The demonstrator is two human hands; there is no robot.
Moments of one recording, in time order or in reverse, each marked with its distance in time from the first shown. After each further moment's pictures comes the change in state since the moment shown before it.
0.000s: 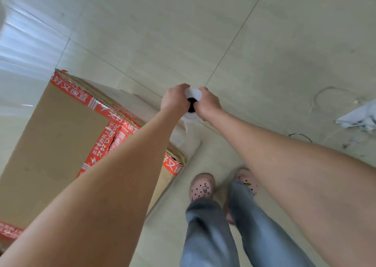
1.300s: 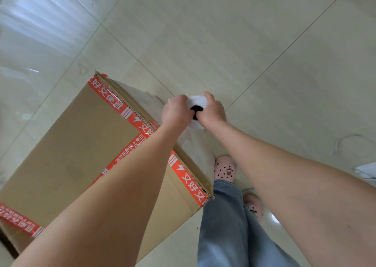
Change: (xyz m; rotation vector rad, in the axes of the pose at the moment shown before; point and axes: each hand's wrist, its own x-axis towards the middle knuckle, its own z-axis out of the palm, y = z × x) left_hand 0.043 -0.071 -0.061 -0.093 0.106 -0.161; right_hand 0.039 -0.089 0.052 -0.165 -0.027 -0.089
